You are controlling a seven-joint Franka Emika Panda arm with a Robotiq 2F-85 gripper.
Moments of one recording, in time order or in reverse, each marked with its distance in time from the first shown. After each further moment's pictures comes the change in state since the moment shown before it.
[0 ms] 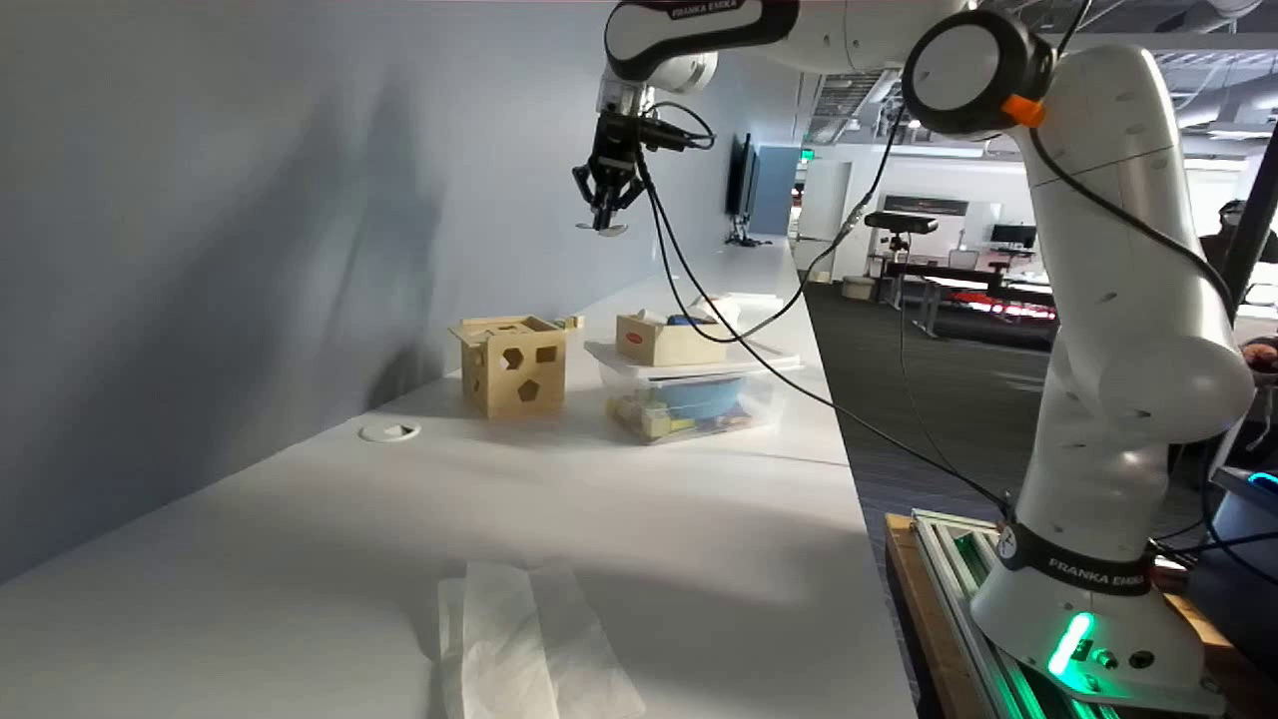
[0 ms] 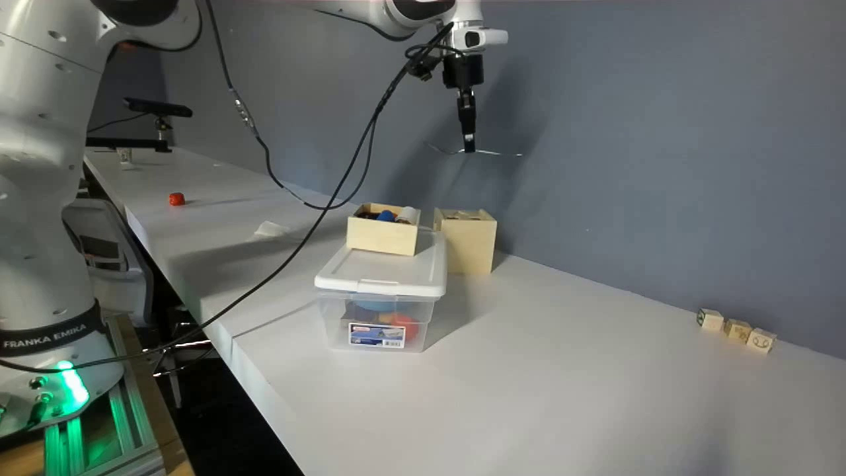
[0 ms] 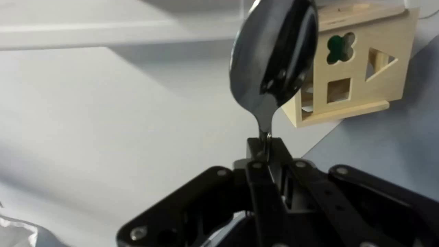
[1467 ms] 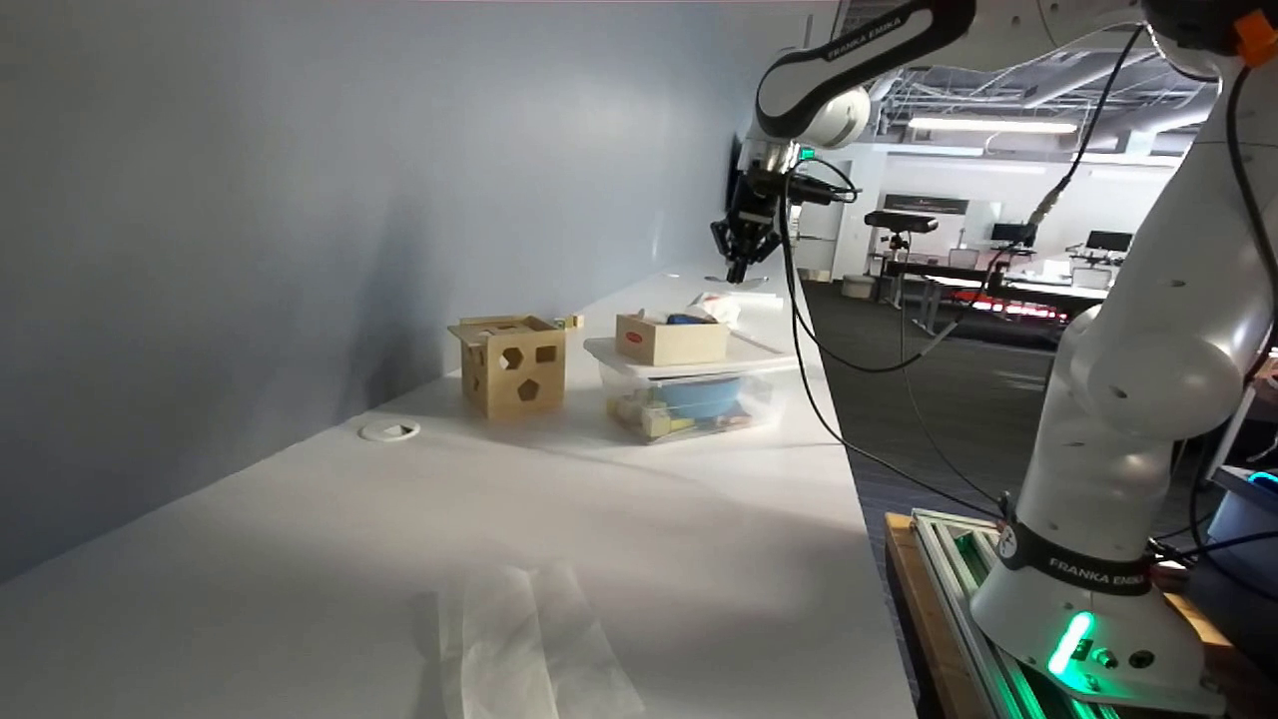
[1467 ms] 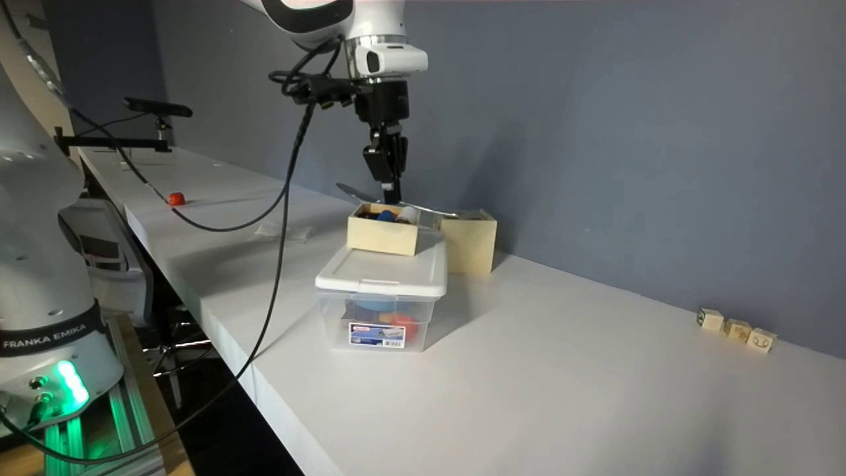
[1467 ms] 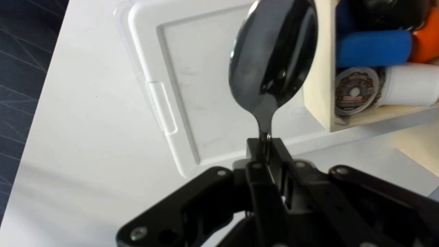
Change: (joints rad) arm -0.081 -0.579 -0.122 -0.897 -0.081 0.273 -0.052
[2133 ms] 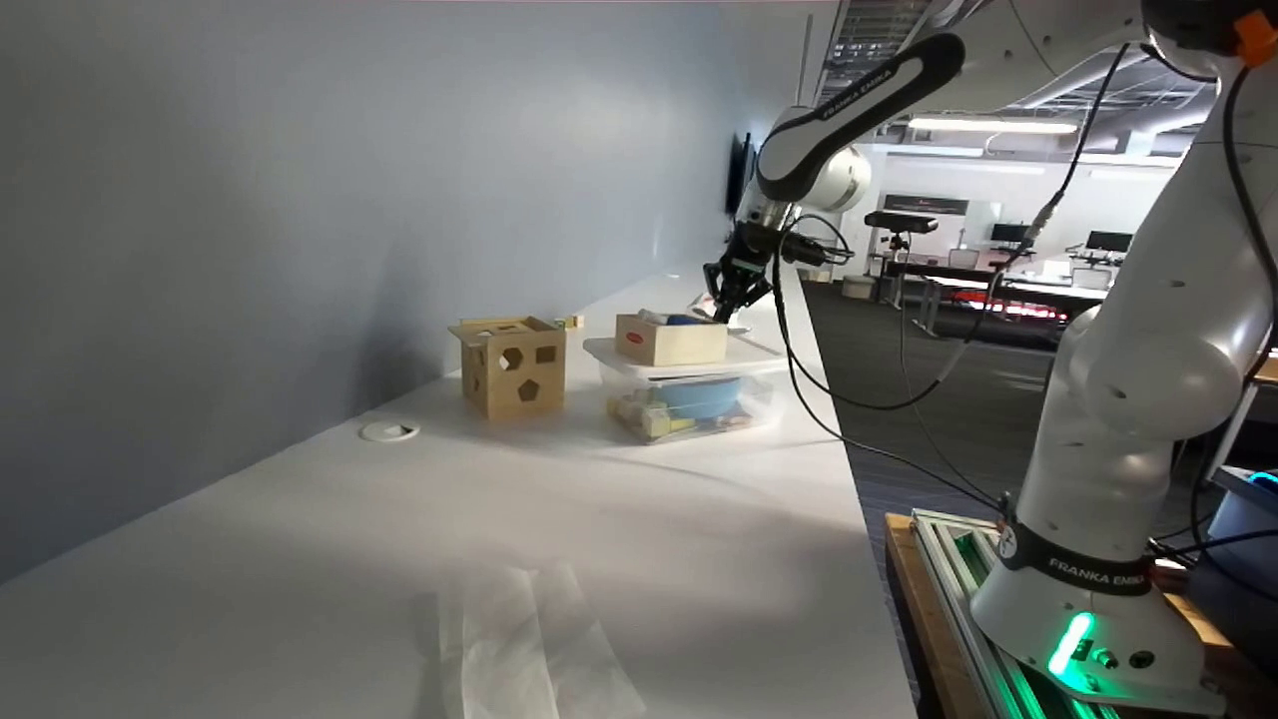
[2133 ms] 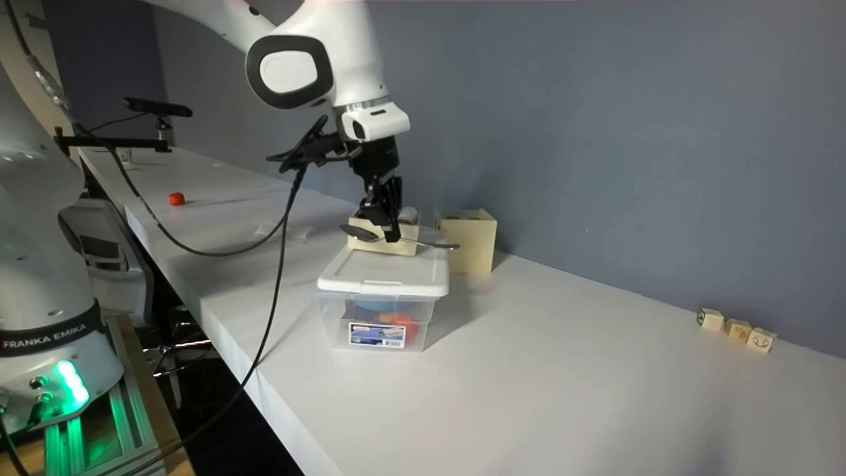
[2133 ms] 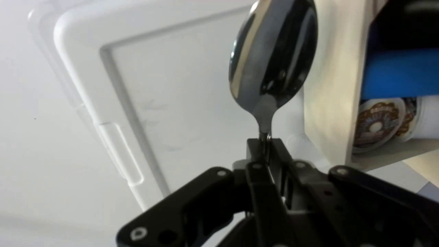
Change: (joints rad) arm 0.000 0.003 0.016 -0.232 0.090 0.347 -0.037
